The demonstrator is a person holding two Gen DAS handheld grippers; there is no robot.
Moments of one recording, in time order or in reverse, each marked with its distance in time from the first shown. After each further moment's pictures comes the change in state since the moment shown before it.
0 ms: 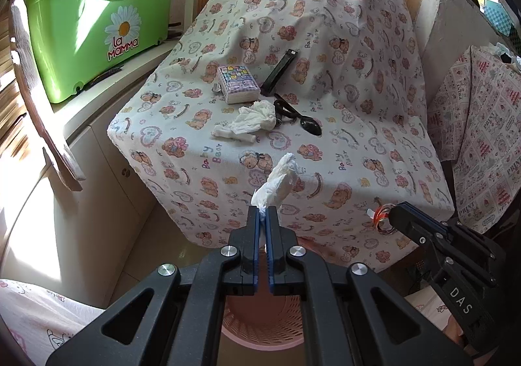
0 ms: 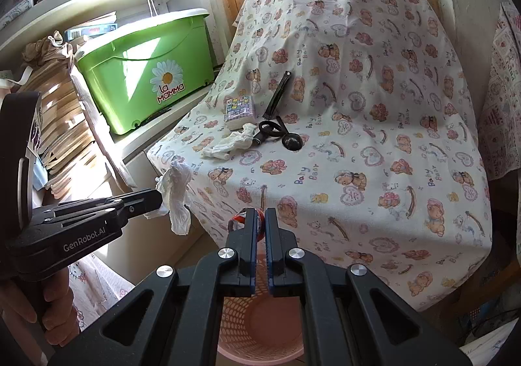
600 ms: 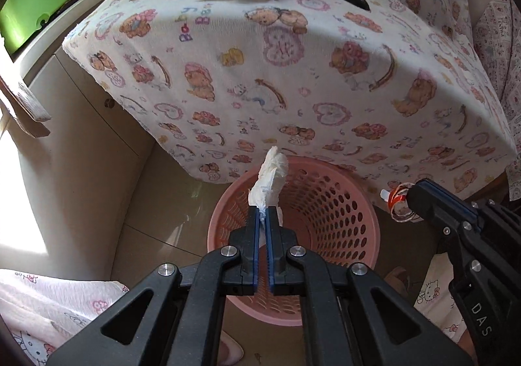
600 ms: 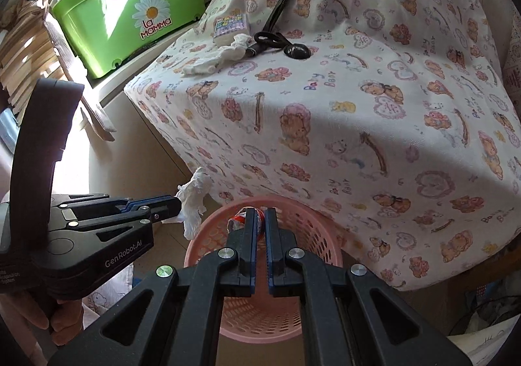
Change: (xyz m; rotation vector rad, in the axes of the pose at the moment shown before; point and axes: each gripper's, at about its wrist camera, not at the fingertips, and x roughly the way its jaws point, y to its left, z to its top) left arm 0.112 0.007 -0.053 0.028 0.344 0.081; right arm 0.078 -0.004 -0.045 -0.013 0.245 -0.029
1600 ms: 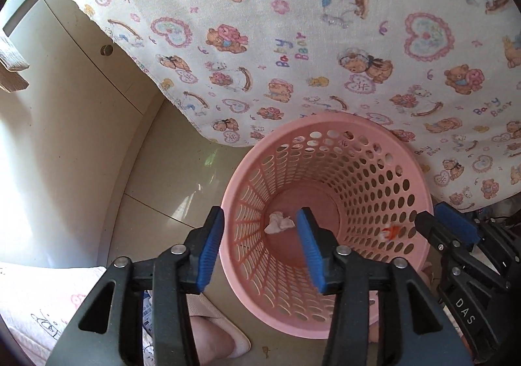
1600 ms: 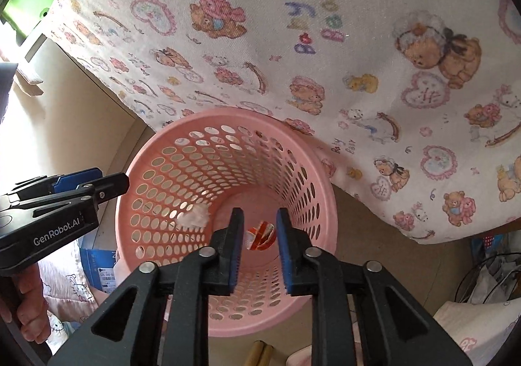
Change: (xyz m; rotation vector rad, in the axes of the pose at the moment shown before) left arm 0.069 0.019 -0.020 -0.055 0.123 0.074; right arm 0.106 -0.037 -0.054 0.098 0.269 -0.094
